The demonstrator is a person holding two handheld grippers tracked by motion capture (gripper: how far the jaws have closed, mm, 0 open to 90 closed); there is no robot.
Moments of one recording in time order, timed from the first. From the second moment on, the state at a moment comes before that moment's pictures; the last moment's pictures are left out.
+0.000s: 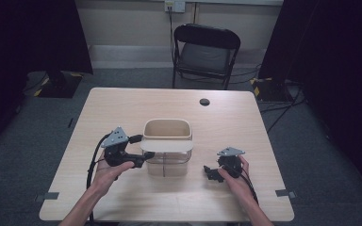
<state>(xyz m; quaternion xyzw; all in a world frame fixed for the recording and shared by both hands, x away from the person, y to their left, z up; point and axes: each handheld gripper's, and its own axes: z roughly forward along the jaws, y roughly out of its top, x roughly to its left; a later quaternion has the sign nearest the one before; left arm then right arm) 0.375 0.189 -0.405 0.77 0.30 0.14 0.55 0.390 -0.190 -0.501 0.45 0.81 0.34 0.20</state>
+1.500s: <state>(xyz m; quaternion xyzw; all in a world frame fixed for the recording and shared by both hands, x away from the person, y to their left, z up) 0.384 0.182 -0.399 0.77 0.31 0.12 0.55 0.390 -0.190 -0.501 0.45 0.81 0.34 0.20</state>
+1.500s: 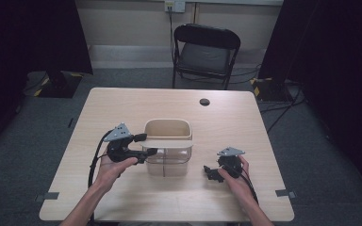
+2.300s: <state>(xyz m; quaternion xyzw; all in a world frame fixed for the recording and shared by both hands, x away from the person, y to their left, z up) 0.387 0.182 -0.395 0.77 0.31 0.11 0.55 0.390 -0.190 -0.501 0.45 0.81 0.34 0.20</state>
